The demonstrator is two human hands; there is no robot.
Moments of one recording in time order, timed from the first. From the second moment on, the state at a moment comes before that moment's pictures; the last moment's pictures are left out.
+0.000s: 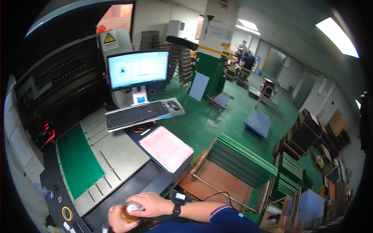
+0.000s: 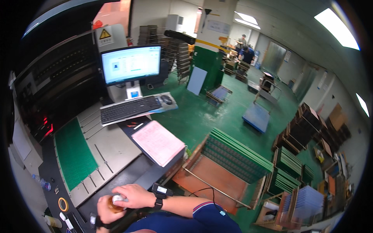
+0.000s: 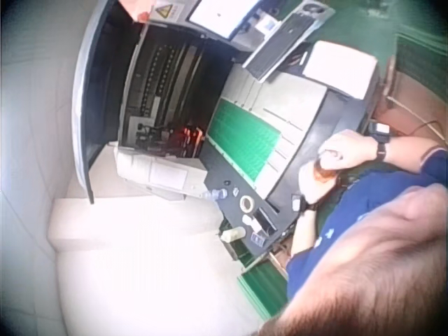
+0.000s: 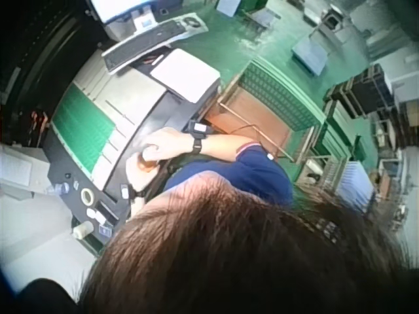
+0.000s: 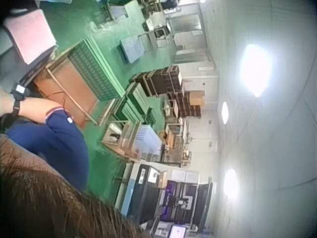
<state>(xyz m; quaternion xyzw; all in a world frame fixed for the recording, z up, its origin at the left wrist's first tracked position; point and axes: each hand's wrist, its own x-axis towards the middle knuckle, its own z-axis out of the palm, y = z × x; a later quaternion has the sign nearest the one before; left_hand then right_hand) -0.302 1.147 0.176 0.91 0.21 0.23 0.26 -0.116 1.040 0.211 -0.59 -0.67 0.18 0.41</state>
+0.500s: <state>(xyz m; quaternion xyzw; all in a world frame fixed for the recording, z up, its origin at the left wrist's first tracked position) -0.151 0.952 0.161 0.90 -0.20 -0.06 0.39 -0.090 0.769 0.170 -0.72 -0.49 -0.16 0.47</state>
